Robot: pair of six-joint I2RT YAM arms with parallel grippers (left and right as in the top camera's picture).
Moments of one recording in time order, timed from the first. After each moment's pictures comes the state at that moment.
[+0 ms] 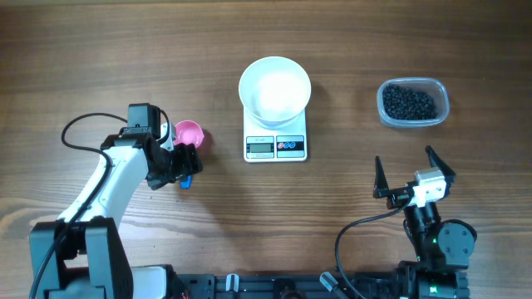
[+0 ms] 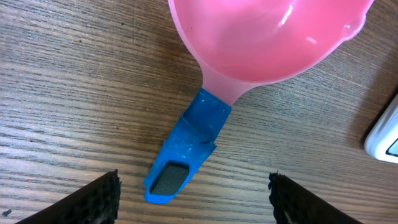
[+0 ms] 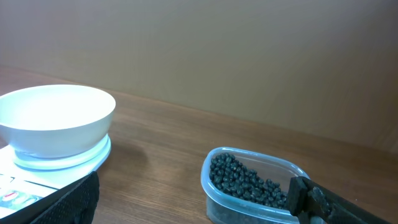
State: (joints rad) left arm 0.04 1.53 0.82 -0.72 0.21 -0.29; right arm -0.10 0.02 0.01 0.01 -0.26 -0.17
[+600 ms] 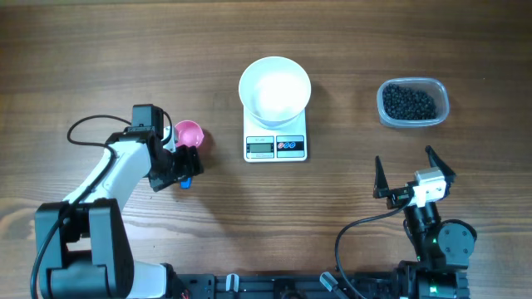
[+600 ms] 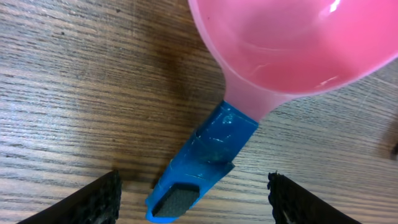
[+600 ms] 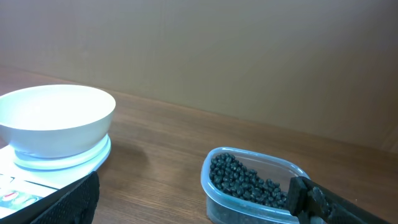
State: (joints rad) left arm 0.04 1.61 0.82 -0.70 0.21 -0.29; right arm -0.10 0.02 0.01 0.01 -0.26 -0.17
